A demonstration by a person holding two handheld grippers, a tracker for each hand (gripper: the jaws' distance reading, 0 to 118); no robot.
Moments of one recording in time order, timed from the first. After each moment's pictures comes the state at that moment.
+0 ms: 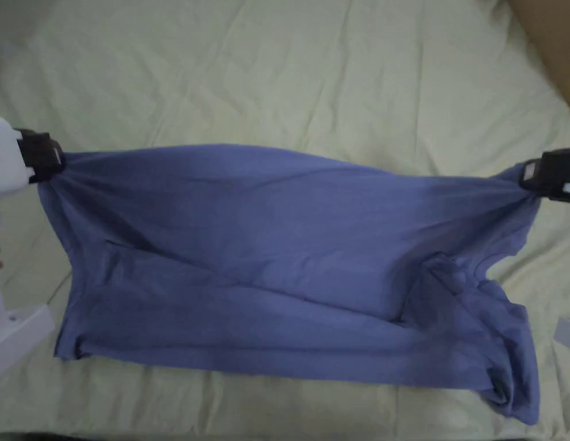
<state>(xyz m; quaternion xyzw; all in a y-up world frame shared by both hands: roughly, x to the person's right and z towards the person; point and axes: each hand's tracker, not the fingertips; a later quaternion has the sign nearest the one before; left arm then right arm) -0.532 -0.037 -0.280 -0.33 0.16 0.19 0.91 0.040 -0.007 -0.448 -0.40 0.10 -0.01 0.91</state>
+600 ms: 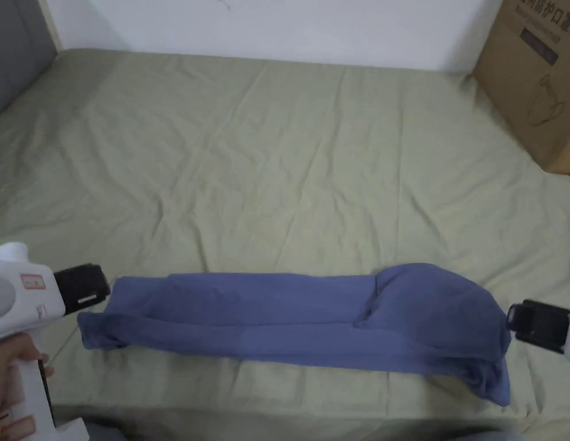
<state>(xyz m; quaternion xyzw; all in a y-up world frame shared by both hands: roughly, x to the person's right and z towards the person) -0.498 -0.070 -0.151 -0.38 0.26 0.25 0.85 0.096 -0.061 -0.290 -0.40 -0.02 0.00 0.92</state>
